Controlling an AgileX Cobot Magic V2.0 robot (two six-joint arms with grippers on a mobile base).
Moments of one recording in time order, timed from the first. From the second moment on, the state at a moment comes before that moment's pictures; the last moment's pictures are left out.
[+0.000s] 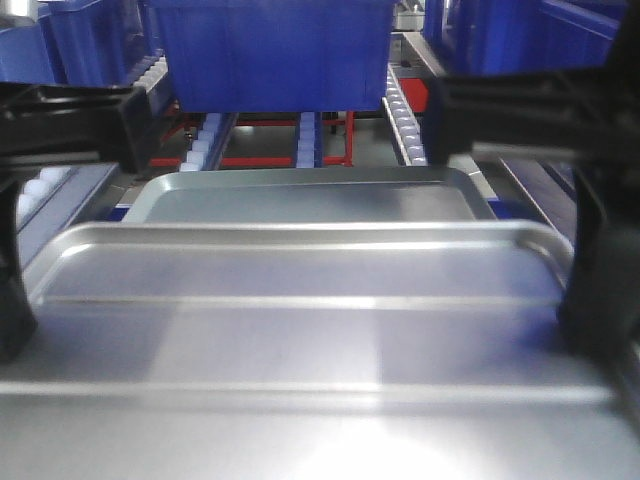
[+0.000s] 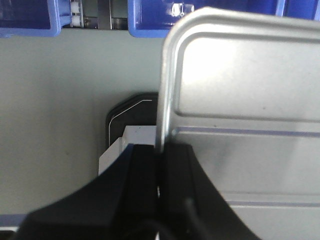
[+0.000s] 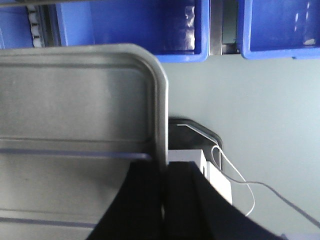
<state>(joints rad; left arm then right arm) -0.97 1.28 -0.93 0.15 1.08 -0.94 0.95 1.21 -0.87 -0.25 1.02 1.20</state>
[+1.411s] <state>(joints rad) -0.53 1.84 -1.30 0.21 0.64 -0.61 0.46 1.73 -1.15 -0.28 0.49 0.84</state>
